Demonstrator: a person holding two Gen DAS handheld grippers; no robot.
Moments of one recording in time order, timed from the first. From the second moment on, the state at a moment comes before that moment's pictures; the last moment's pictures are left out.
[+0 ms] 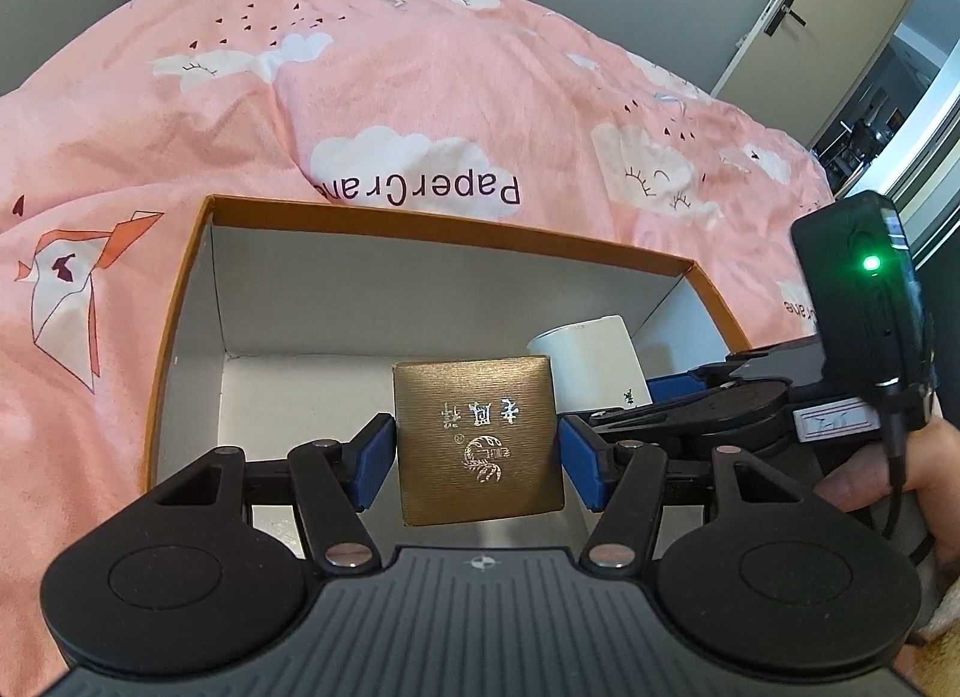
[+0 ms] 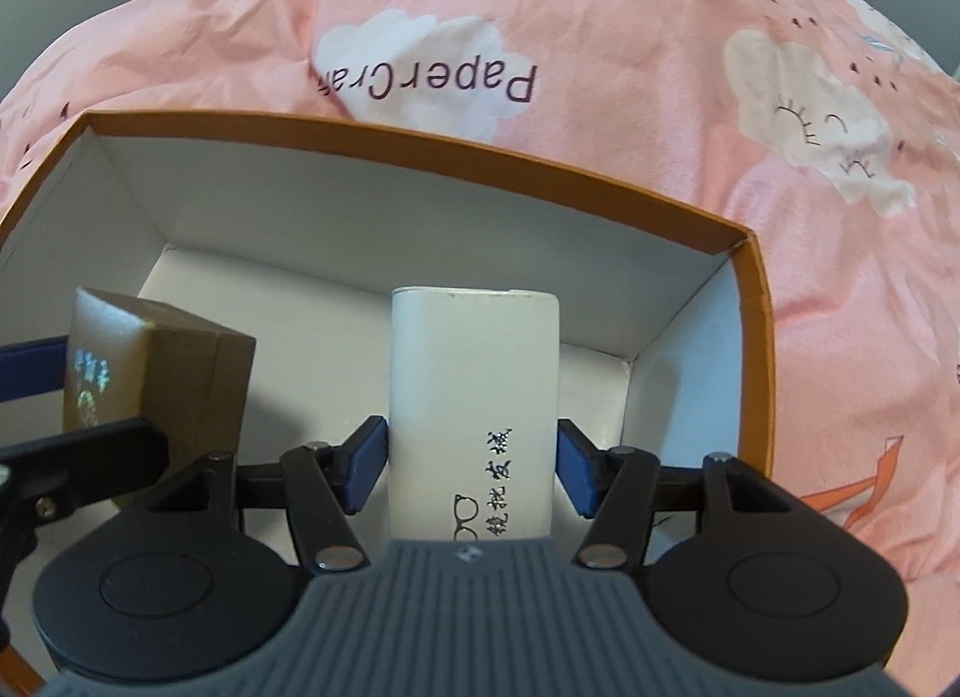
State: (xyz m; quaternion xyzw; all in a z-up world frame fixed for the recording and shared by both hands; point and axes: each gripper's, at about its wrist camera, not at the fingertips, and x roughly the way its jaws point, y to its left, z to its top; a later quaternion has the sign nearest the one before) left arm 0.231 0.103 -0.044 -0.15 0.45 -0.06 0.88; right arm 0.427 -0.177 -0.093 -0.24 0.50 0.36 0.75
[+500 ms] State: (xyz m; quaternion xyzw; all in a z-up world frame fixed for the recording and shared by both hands) left arm 0.234 0.104 -0.049 -0.14 0.46 -0.06 0.87; right arm 0.426 -0.172 -0.076 -0.27 0.46 0.38 0.75
